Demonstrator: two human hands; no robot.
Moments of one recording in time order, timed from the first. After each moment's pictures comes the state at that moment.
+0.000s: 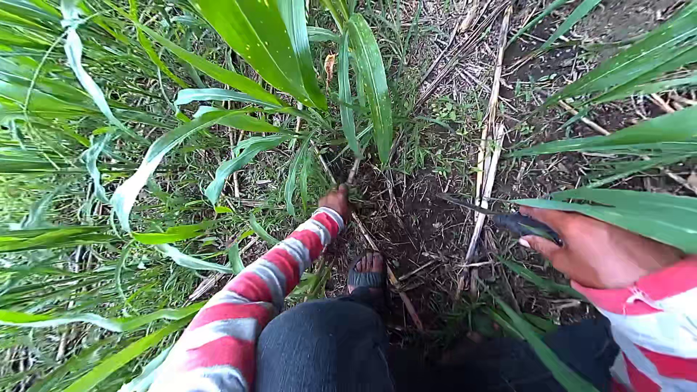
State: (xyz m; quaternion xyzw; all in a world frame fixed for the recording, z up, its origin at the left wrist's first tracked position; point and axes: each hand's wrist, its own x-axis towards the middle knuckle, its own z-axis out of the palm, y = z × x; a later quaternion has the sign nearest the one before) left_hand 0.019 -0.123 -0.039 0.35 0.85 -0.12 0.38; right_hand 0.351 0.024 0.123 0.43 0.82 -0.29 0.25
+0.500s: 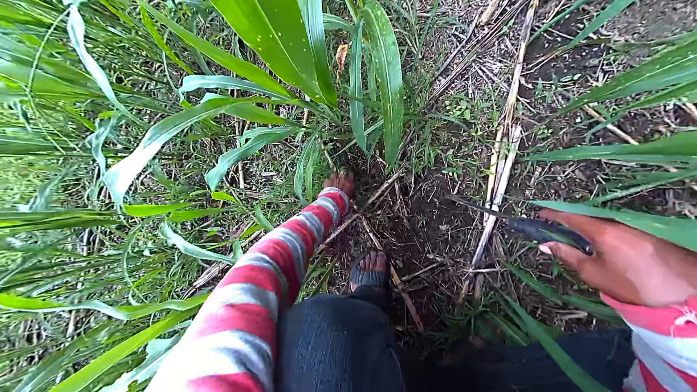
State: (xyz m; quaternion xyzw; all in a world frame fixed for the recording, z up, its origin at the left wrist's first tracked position) left_hand -0.013 -0.098 -0.083 0.40 0.81 -0.21 0.36; right_hand 0.362 0.035 0.111 0.39 0.85 -0.30 0.18
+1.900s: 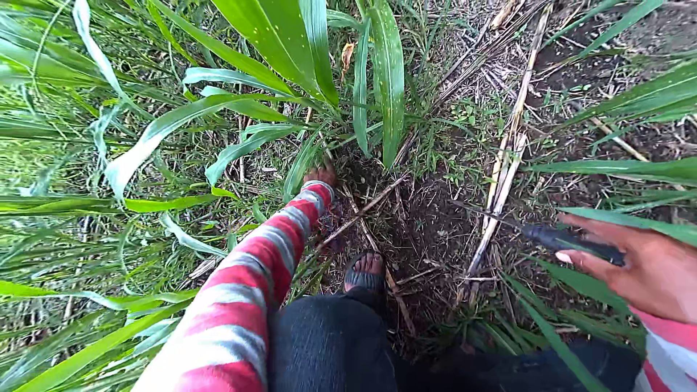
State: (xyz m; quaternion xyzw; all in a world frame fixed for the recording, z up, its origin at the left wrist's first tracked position) left_hand -0.047 -0.111 -0.080 0.35 0.86 -0.21 0.31; right_hand 0.379 0.055 0.115 0.42 0.83 -0.33 0.14
